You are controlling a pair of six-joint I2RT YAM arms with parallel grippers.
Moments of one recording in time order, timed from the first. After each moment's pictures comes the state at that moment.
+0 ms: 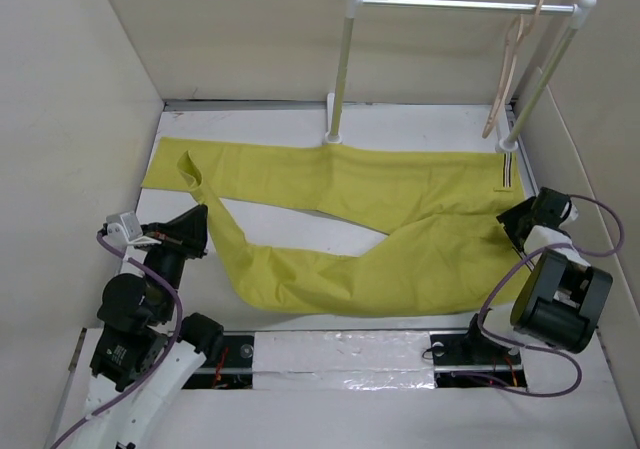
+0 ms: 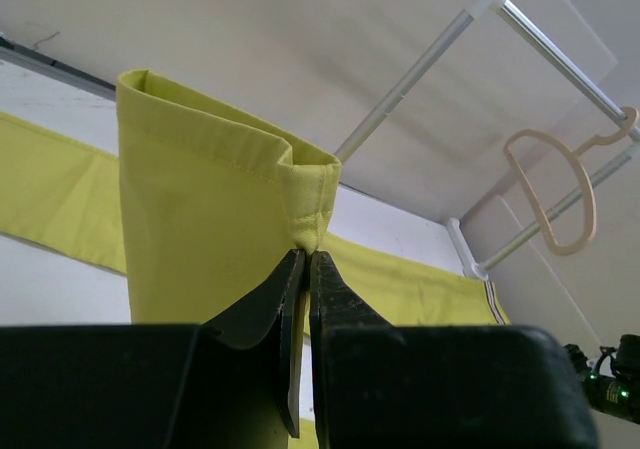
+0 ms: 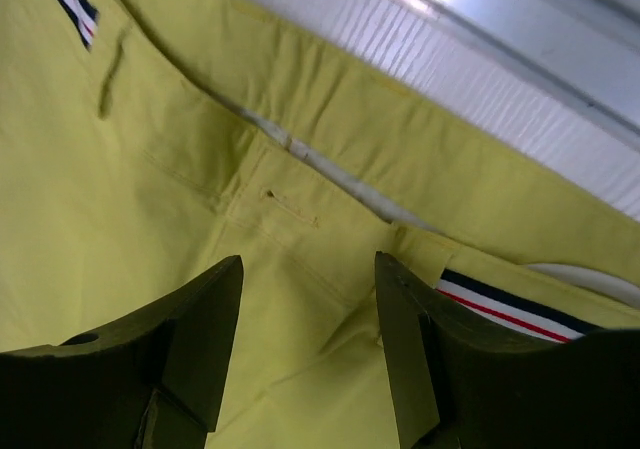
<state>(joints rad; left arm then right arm) -0.47 0.18 0.73 -0.40 -0.34 -0.54 -0.51 1.34 0.63 -0.10 0.00 0.61</state>
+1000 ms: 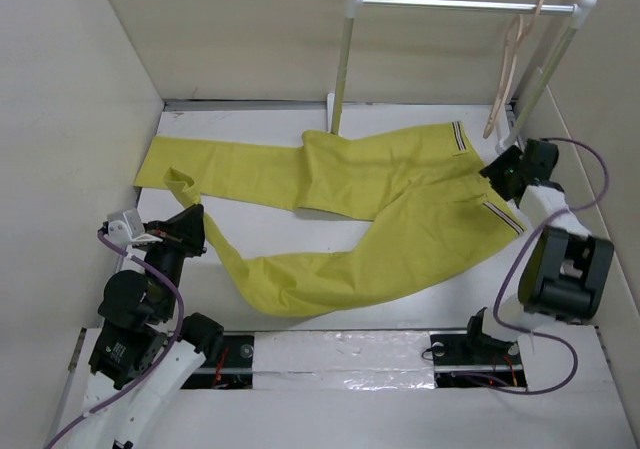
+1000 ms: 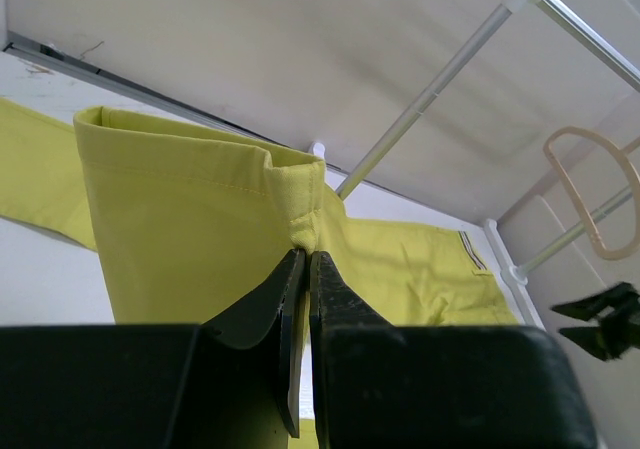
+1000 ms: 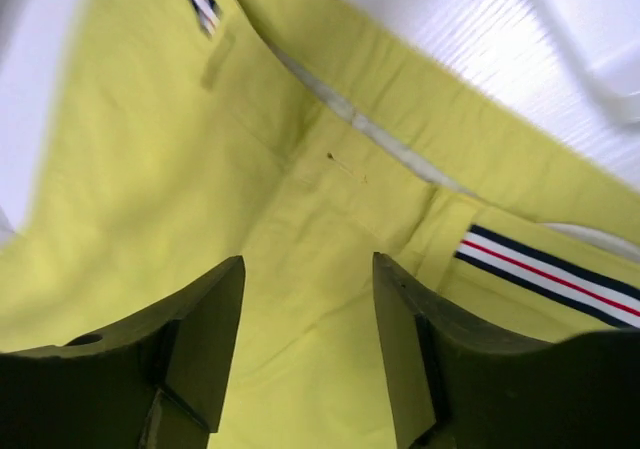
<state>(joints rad) -0.50 0.20 0.74 -0.42 -0.41 -0.48 -0.29 1.59 1.03 -0.18 -0.09 0.60</state>
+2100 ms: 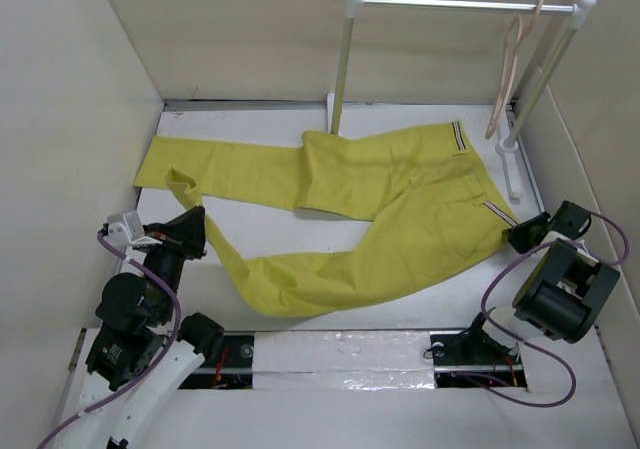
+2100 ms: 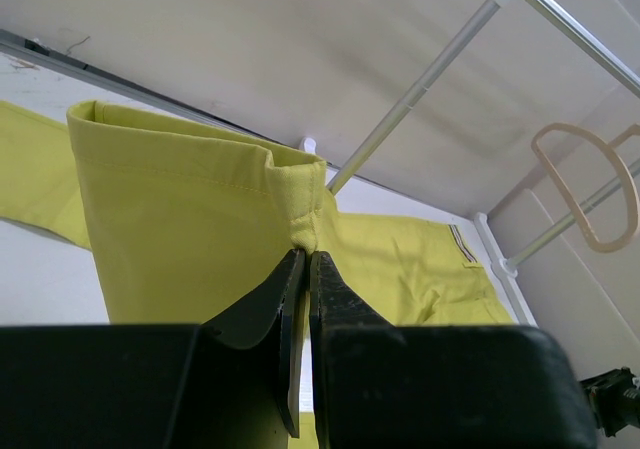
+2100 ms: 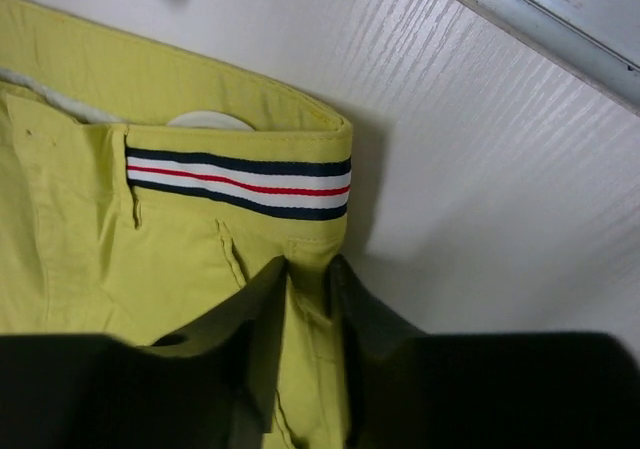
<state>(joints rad) -0.55 0.18 0.74 -0.43 -0.44 -0.48 -0.68 1.43 0.61 -0.07 -0.29 0.59</state>
